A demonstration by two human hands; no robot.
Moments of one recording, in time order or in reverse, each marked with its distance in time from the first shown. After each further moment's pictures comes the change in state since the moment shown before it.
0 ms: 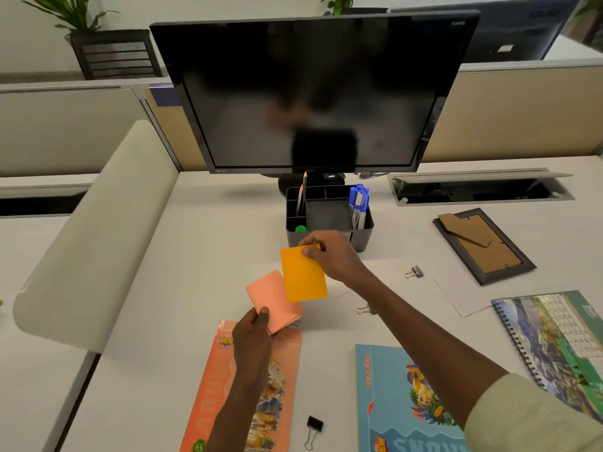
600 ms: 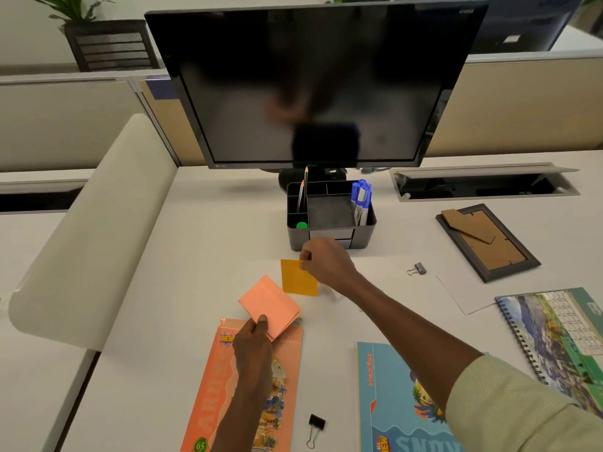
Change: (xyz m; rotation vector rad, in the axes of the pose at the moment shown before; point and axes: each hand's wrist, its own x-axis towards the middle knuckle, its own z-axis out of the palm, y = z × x) left_hand -0.001 -0.022 -0.003 -0.037 0.073 -0.123; right_hand 0.011 0.011 0.032 -0.378 -0.018 0.017
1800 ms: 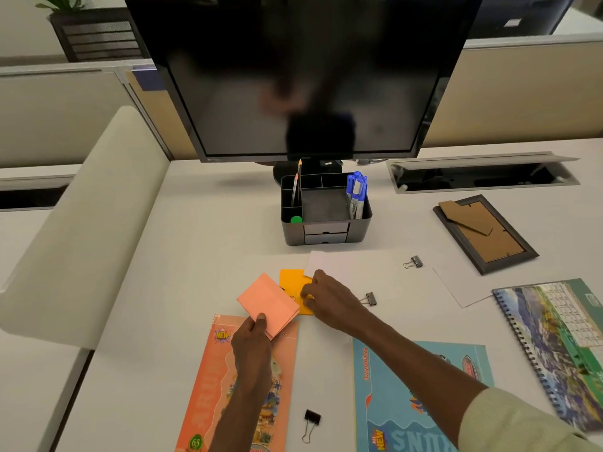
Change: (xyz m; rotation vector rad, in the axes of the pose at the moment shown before) left_hand 0.000 -0.008 0.006 -0.023 0.027 -0.027; right_hand -0.055 0.053 0.055 -0.134 -0.188 -0.178
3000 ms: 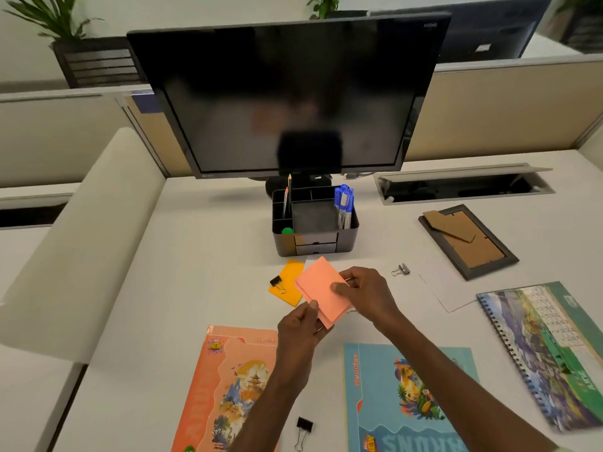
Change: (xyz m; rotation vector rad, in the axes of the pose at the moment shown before) left_hand -0.060 0.028 0.067 -0.128 -0.468 0.079; right_hand -0.048 0.024 -0.070 0.595 0.324 0.438
